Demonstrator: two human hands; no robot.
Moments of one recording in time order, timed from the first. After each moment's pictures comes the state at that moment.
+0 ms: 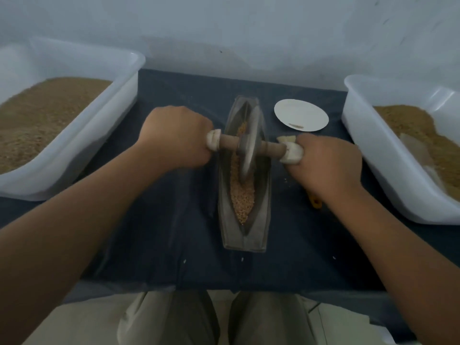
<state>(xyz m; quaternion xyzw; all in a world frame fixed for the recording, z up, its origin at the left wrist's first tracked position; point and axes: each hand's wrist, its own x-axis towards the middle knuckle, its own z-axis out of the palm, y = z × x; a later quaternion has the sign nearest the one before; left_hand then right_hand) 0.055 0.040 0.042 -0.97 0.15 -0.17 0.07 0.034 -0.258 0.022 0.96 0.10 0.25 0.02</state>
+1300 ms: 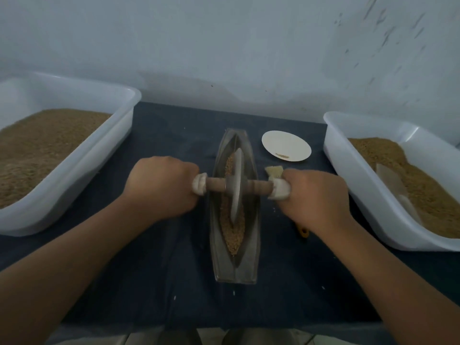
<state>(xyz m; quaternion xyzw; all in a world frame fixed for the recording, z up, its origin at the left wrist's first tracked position) 0.031 0.053 0.022 -0.97 0.15 -0.20 0.05 0.022 -0.261 0.034 0.95 0.16 0.26 0.02</state>
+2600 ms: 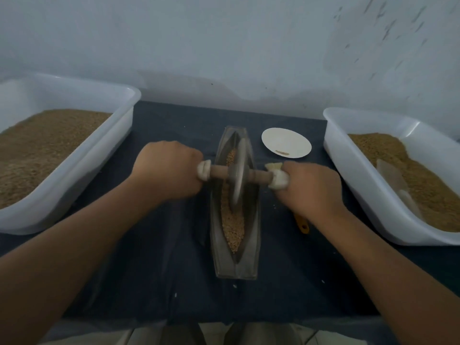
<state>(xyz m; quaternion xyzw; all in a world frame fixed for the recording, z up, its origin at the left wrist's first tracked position) 0.056 0.044 0.037 -0.97 0.15 -0.18 0.07 0.041 -0.262 0.026 0.96 0.12 0.24 0.01</state>
